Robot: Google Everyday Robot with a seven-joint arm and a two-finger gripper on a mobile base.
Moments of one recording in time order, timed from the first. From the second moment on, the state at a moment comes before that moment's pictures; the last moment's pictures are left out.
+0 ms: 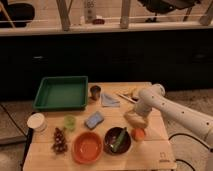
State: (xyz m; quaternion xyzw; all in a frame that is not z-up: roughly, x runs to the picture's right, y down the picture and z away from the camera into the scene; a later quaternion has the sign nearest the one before) arm 0.206 0.189 0.882 -0.25 -0.21 -0.43 0.84
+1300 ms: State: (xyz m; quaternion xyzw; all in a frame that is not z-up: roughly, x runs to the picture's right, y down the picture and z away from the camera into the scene) arm 0.217 0.203 0.839 -0.31 -0.20 -0.40 0.84
